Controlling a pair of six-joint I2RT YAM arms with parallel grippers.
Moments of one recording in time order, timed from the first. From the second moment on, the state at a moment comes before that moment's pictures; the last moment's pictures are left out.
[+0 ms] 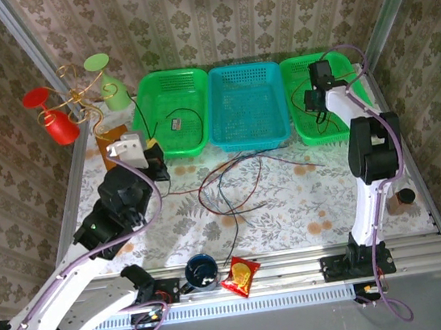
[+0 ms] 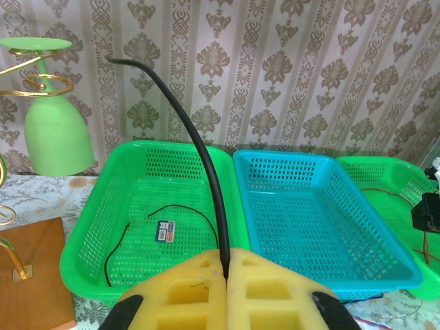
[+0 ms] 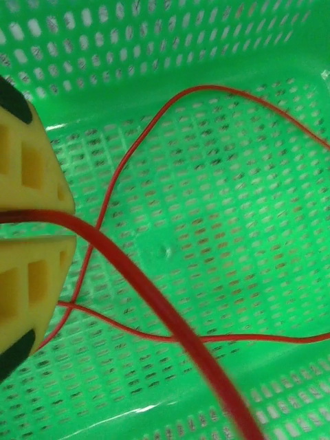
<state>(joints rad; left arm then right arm) -0.80 0.77 0.92 -0.28 -0.52 -0.25 -0.03 2.06 1.63 -0.55 0.21 0.23</state>
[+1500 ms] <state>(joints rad) -0.49 1.56 1.93 -0.34 -0.23 0.07 -0.09 1.48 1.55 -0.77 -0.06 0.31</state>
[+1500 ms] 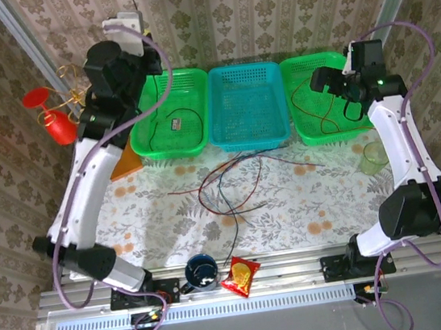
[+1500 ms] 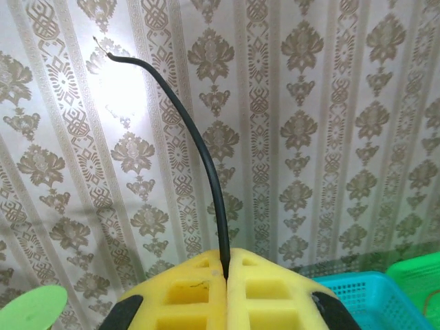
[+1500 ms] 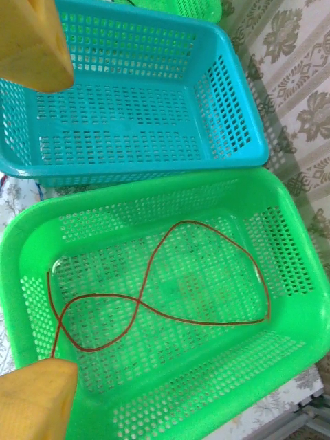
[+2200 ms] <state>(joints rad) -0.34 2.38 2.28 -0.80 -0.12 -0.13 -0.11 1.33 1.41 -0.77 -0.07 0.34</state>
